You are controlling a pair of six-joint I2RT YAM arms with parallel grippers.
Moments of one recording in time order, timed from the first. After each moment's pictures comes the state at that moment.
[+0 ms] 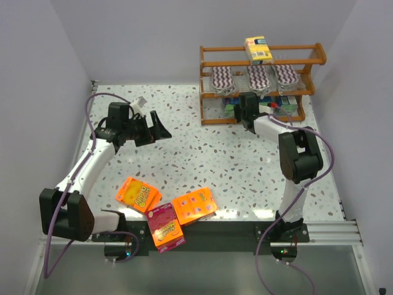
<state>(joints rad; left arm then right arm) -0.16 1.30 1.03 -0.48 0.51 -0.49 0.30 1.95 1.30 -0.02 0.36 1.64</state>
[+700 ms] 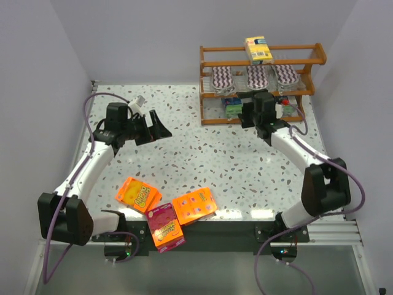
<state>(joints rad) -0.16 1.27 1.01 -0.44 0.52 -0.50 0.30 1.57 1.12 -0.04 0.22 1.58</state>
